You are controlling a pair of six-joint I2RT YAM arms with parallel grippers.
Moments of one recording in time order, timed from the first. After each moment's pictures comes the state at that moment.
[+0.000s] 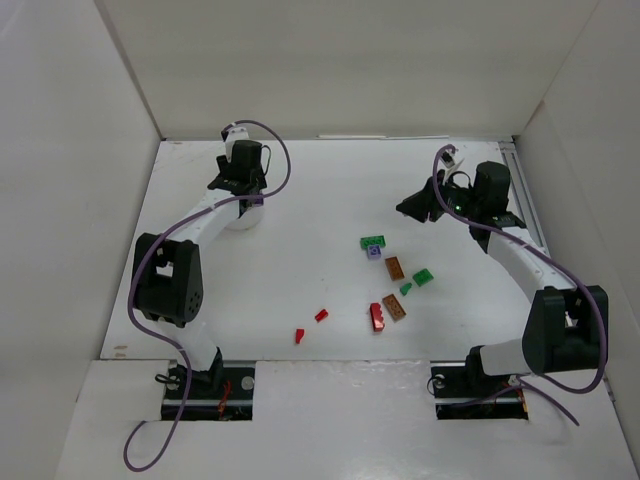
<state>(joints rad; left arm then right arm) -0.28 1.72 1.28 -0.18 -0.46 -0.33 0.06 1.38 0.92 0.11 -0.90 0.15</state>
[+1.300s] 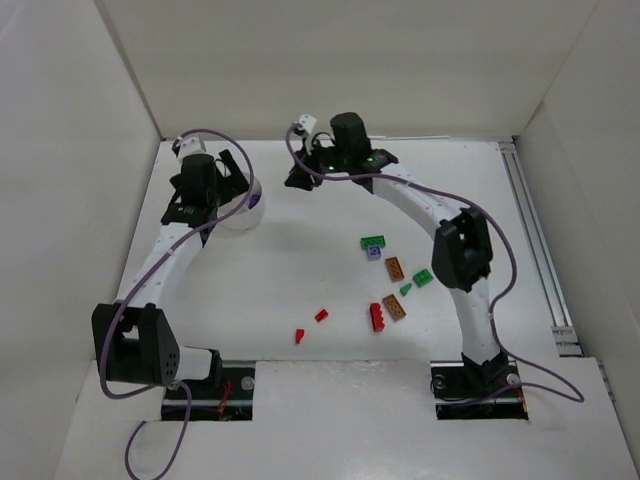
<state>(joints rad) -0.12 1.32 1.05 -0.21 -0.21 -0.48 0.58 2.14 1.94 -0.22 -0.69 -0.14</state>
